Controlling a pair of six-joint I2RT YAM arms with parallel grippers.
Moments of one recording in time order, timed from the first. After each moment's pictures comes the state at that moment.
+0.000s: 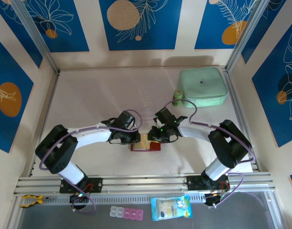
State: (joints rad) left arm -0.75 1.57 0.80 -0.29 0.32 -0.81; right arm 0.68 1.59 0.81 -0.34 -0.42 0.78
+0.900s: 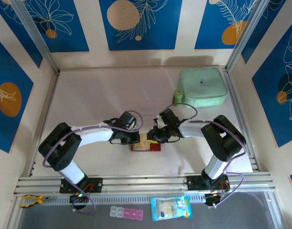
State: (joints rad) left arm -0.75 1.61 0.81 -0.30 0.30 -0.79; right arm 0.62 1.69 0.72 -0.06 -0.63 0.80
